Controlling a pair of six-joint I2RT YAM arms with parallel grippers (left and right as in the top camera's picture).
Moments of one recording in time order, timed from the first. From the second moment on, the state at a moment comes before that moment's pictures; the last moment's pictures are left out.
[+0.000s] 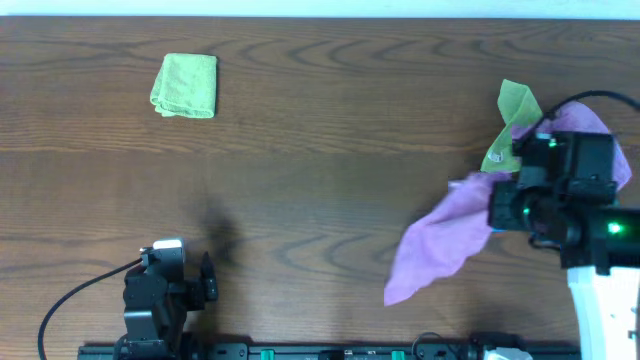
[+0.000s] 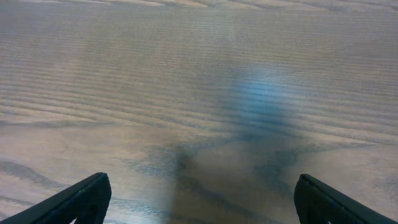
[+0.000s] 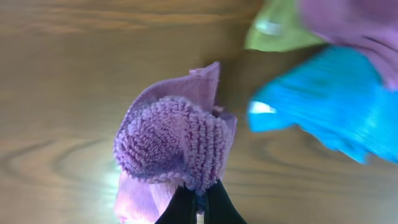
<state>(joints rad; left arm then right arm) 0.02 0.01 0.24 -0.90 -0.06 -0.01 0.00 1.08 1.21 -1.22 -0.09 0.04</state>
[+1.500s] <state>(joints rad) 0.02 0.01 0.24 -0.90 -0.06 -0.01 0.37 1.55 1.37 -1.15 -0.11 0.08</state>
